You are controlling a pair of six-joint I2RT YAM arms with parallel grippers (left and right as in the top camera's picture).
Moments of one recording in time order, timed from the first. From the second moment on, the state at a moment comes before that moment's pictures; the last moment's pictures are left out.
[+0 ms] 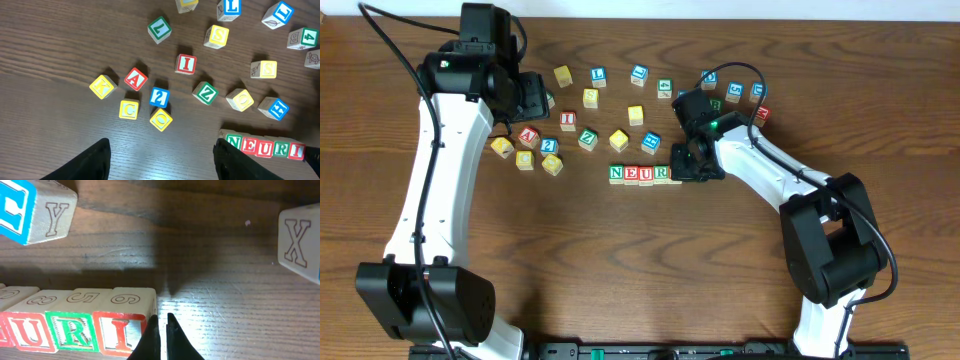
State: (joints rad) left arm -0.06 1.73 1.73 -1.14 -0.01 -0.22; right arm 0.47 2.00 1.38 -0.72 -0.07 0.50
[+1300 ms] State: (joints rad) left arm -0.06 1.73 1.73 -1.14 -0.01 -0.22; right arm 0.39 2.39 2.34 -1.04 0.04 0.27
